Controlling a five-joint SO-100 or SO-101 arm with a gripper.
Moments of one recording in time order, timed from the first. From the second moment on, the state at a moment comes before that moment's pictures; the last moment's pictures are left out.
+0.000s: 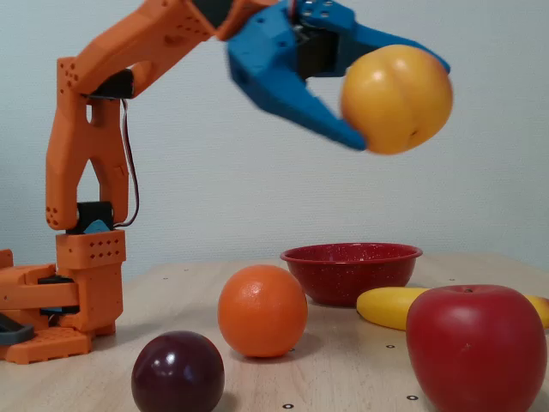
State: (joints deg) arm 32.6 84.7 55.1 70.0 -39.4
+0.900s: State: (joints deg) arm -8.7 95.0 76.1 62.1 -30.8
